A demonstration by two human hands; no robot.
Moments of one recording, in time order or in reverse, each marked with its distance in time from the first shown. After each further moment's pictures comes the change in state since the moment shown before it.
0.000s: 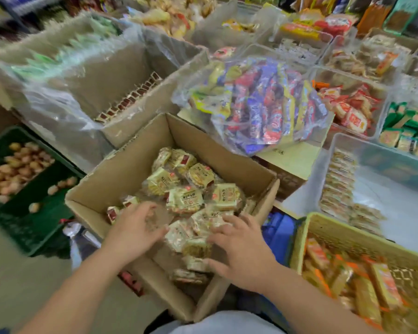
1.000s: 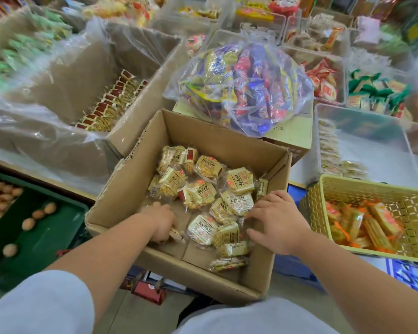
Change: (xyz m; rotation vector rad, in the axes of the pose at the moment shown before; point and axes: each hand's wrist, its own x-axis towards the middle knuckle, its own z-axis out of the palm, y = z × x) left_hand 0.101 -0.045 -0.002 0.796 -0.718 0.408; right_hand 0.014 -0.026 0.018 -0.202 0.091 0.379
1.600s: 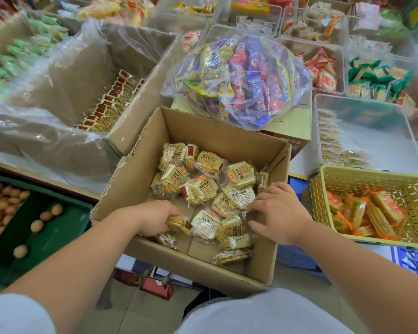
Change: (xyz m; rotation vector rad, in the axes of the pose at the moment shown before) left_hand -0.030 -0.019 -0.008 -0.217 0.093 0.229; right_hand -0.002 -0.001 -0.004 0.001 0.010 0.004
